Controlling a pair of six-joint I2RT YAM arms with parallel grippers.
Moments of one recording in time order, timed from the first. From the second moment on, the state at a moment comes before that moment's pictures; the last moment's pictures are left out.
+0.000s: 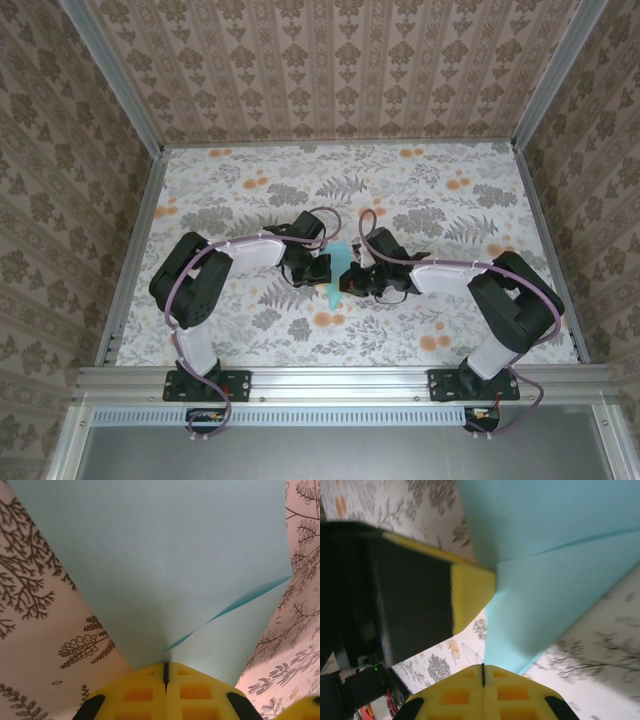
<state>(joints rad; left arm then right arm) -0.72 1.84 1.05 -0.46 0.38 -0.68 0.63 1.62 0.73 -0.03 -0.51 0.85</state>
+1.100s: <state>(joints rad) -0.72 1.84 1.04 -0.44 0.39 -0.70 0.70 1.77 0.80 -0.04 -0.54 0.88</state>
